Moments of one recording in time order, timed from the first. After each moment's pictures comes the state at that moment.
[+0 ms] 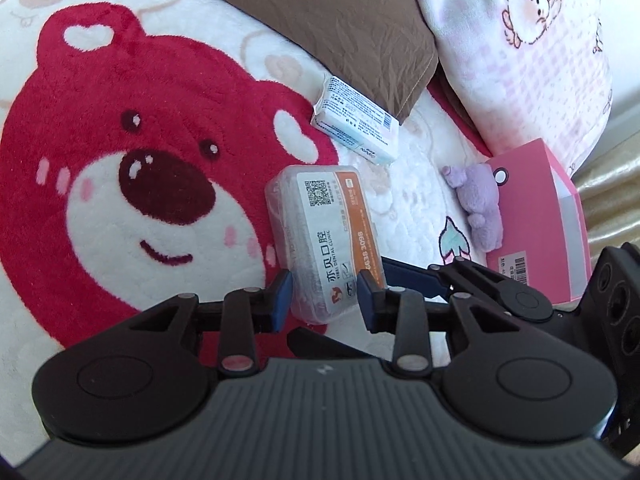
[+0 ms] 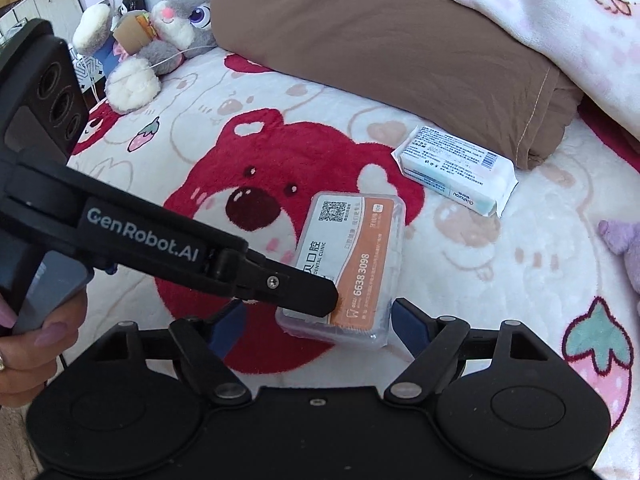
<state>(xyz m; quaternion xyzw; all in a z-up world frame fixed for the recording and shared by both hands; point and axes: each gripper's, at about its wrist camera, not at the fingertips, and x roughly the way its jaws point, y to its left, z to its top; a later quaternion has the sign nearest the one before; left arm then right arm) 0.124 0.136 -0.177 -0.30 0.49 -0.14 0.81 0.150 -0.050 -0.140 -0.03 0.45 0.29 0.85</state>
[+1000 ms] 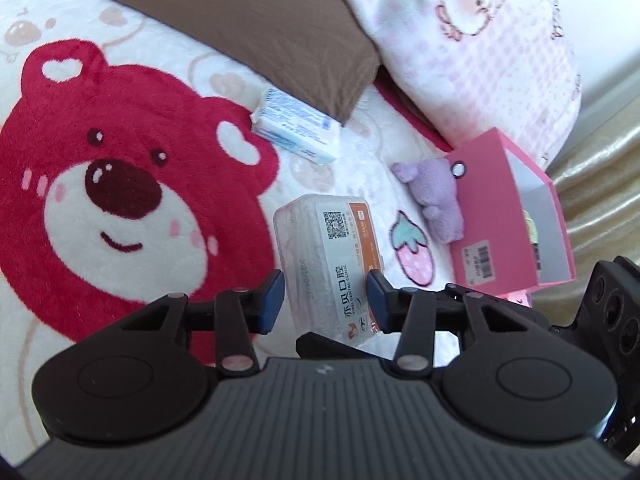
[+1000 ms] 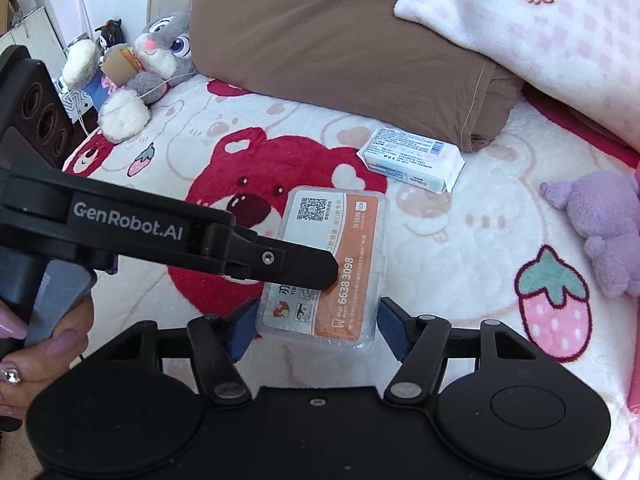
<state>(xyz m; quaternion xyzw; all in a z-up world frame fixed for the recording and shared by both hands) 0.101 0.102 -0.137 -0.27 0.46 -0.16 0.83 0.112 -0.083 -0.113 0.01 0.44 0.26 0.86</state>
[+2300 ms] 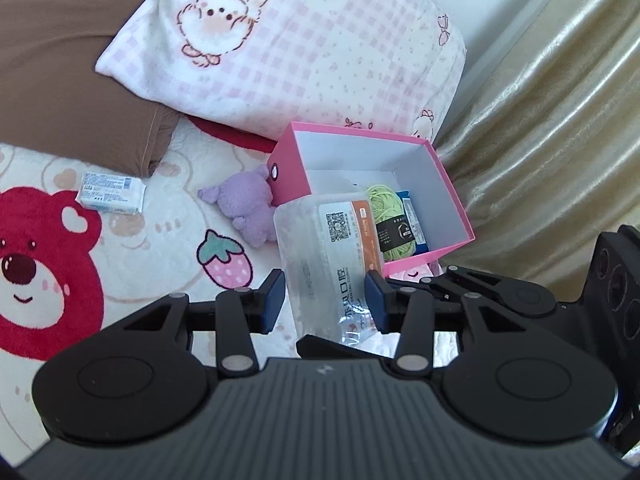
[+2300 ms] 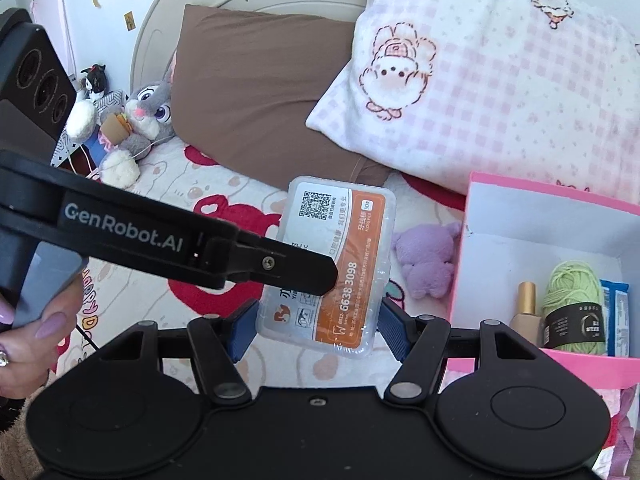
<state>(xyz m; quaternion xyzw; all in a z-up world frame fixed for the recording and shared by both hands) 0.077 -0.054 0.025 -0.16 0.44 -0.24 0.85 0.038 -0.208 0.025 0.00 0.39 0.20 0.90</state>
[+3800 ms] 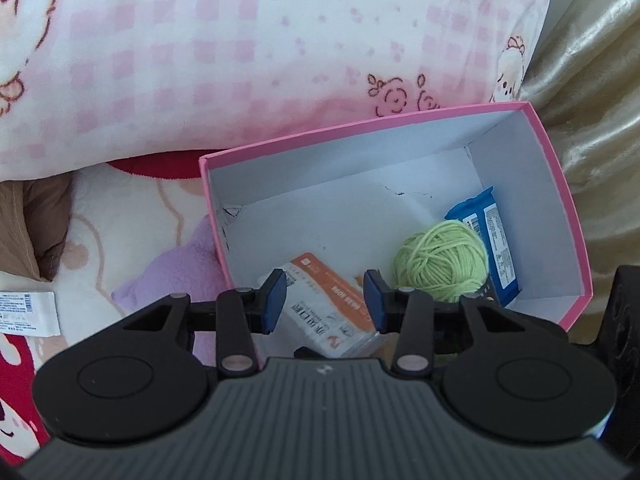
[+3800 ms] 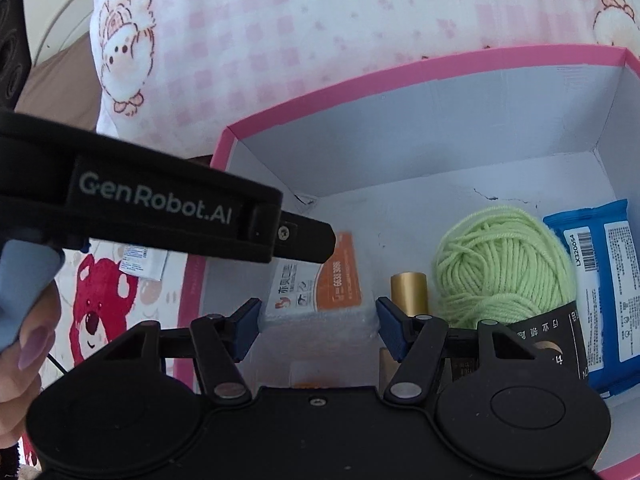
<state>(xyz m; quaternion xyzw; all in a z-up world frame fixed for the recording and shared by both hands) 0.275 -0.218 -0.065 -0.05 0.57 -0.19 0.80 0.186 -0.333 -0.083 0.16 0.49 0.10 0.85</state>
